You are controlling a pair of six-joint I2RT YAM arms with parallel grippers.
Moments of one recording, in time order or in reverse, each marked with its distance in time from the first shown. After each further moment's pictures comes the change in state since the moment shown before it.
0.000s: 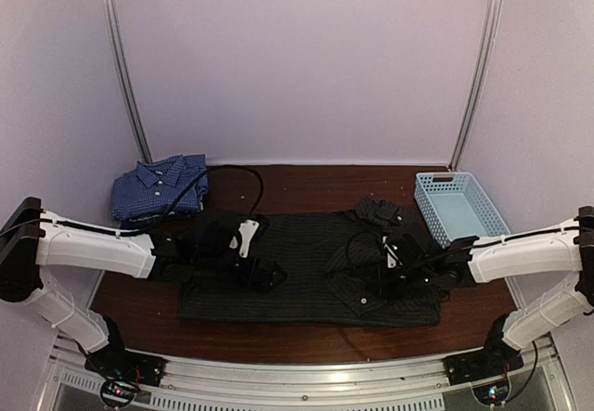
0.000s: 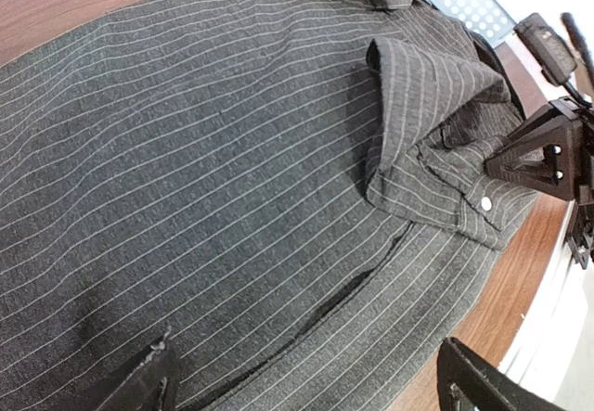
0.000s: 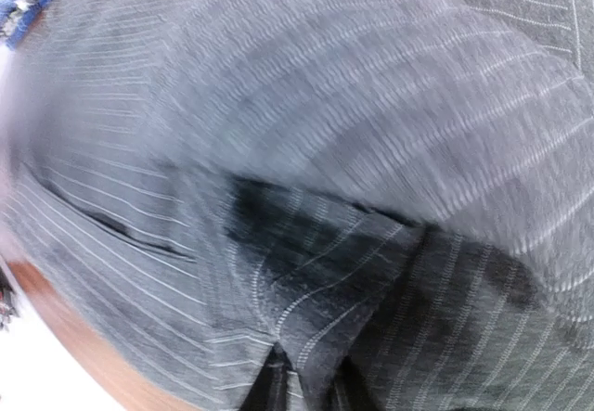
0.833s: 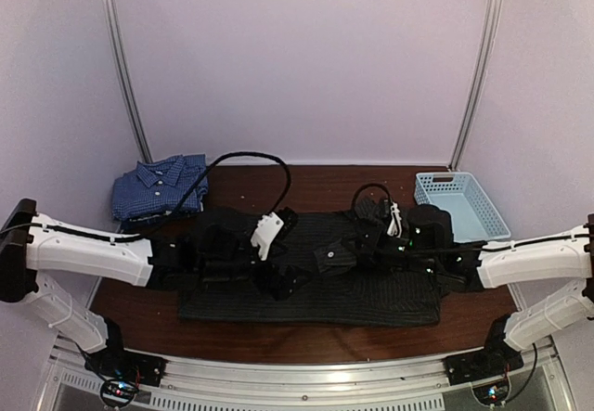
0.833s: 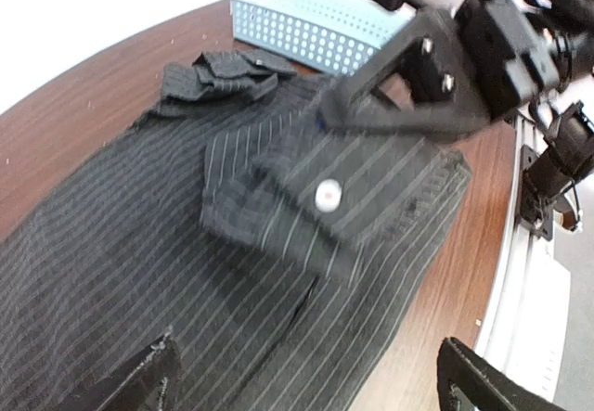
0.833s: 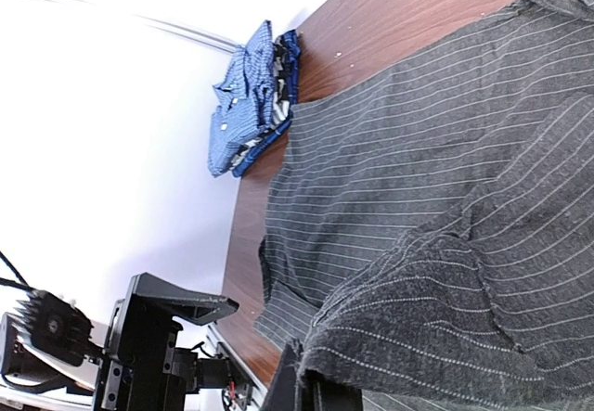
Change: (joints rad) left arm -0.158 -0.040 0.044 0.148 -0.069 0.238; right arm 0.021 -0.087 -0.038 0.566 -0.062 0.365
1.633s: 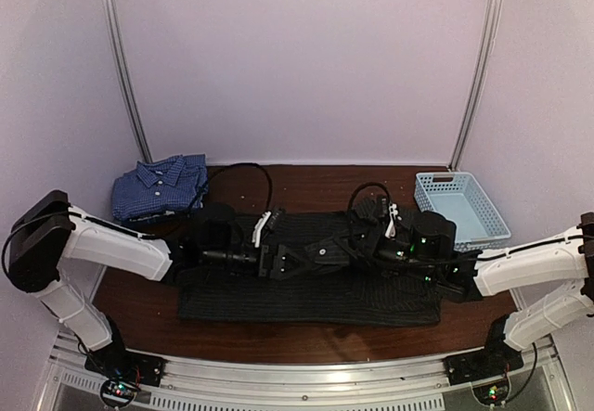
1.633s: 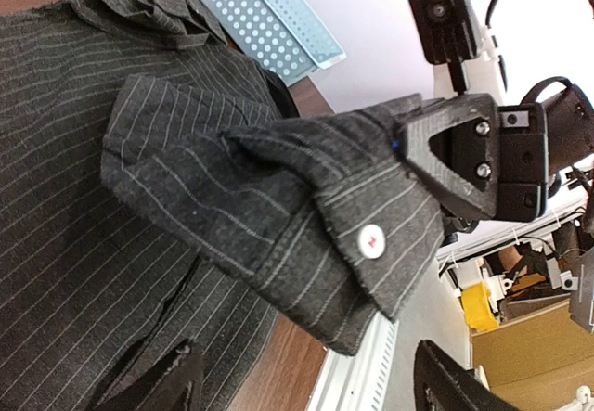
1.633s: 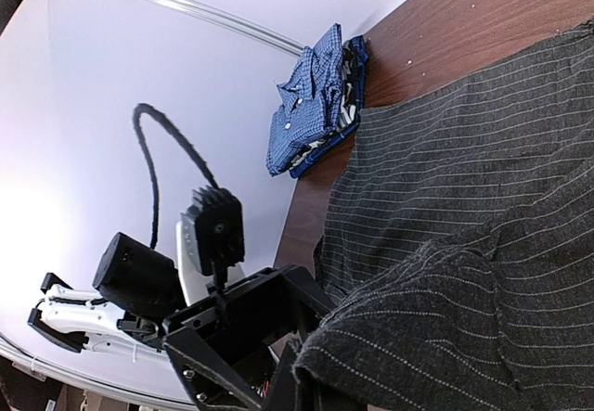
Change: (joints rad) left arm 0.190 0.157 -0.072 0.369 0.534 -0.525; right arm 0.059 0.029 -0.058 0.265 0.016 0.011
